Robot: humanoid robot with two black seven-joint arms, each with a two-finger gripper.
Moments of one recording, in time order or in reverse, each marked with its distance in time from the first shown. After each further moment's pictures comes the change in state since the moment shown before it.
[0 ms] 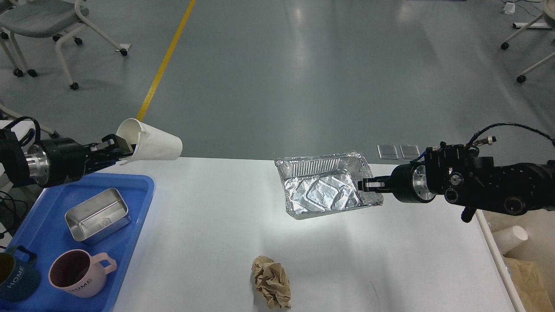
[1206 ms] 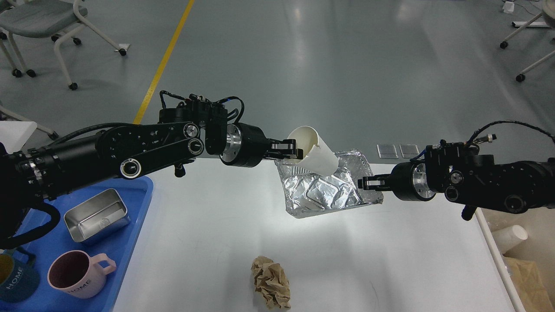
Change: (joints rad) left arm -0.445 -0.829 0.380 0.371 0.000 -0.002 0.073; right arm 0.014 -0.007 0.000 0.003 0.001 -0.002 0.002
